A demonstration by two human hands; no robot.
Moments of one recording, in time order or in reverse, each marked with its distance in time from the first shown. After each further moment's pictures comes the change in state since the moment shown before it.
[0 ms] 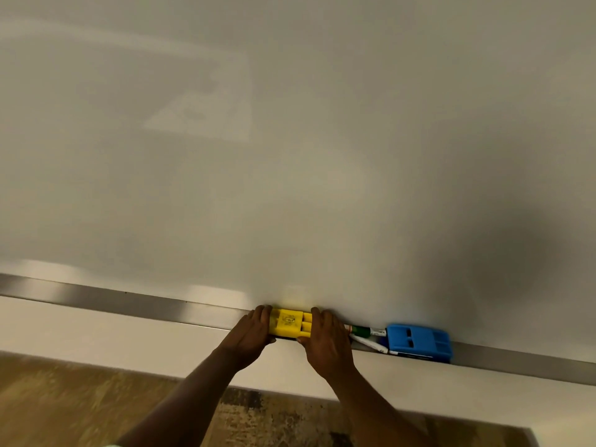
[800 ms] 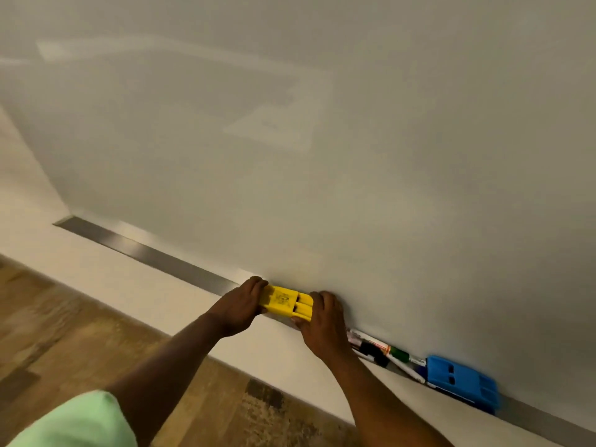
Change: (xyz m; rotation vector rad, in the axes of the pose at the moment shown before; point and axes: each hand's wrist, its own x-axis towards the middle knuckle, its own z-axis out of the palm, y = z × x) left_hand -0.068 -0.065 -0.089 0.022 0.152 -0.159; right_hand 0.024 -0.081 -0.036 0.314 0.180 -0.345
